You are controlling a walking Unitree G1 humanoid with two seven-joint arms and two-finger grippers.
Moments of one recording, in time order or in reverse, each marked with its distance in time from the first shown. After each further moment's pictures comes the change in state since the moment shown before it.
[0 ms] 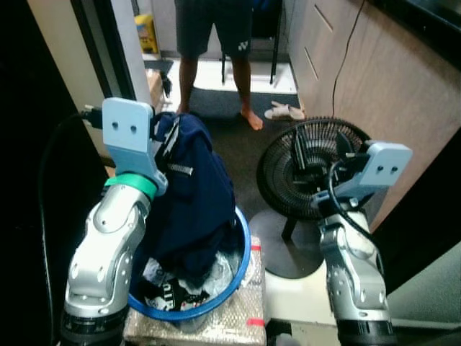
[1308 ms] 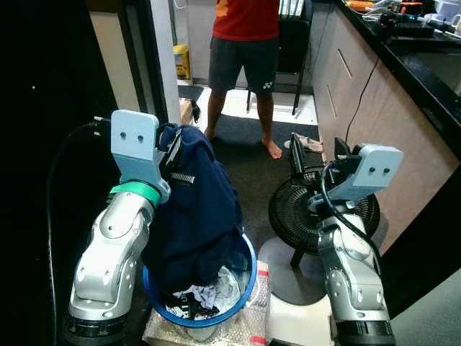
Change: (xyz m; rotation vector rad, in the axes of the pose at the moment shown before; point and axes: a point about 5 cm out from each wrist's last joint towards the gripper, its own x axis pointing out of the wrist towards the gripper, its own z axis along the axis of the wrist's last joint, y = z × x) left arm -0.002 -0.002 -0.014 -0.003 0.048 0.008; right arm -0.001 -0.001 -0.008 -0.033 0.044 -0.026
